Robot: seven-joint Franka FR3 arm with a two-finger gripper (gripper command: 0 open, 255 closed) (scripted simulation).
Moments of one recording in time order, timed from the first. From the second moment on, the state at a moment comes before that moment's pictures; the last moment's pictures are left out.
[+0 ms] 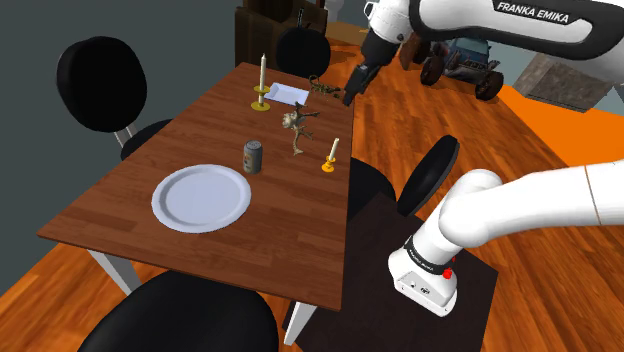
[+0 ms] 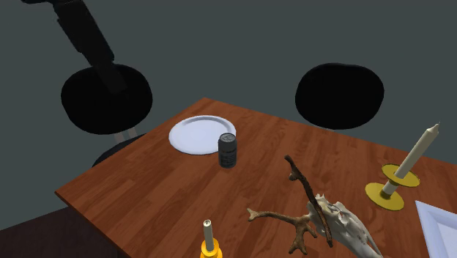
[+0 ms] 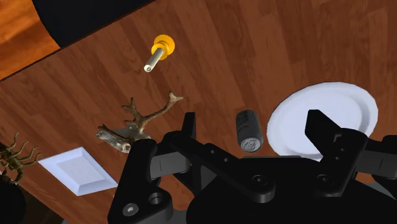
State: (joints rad) arm 0.01 -0.72 0.08 -2.35 0.02 1.82 -0.12
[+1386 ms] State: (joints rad) arm -0.02 -0.04 0.24 -2.26 -0.10 2.43 0.15
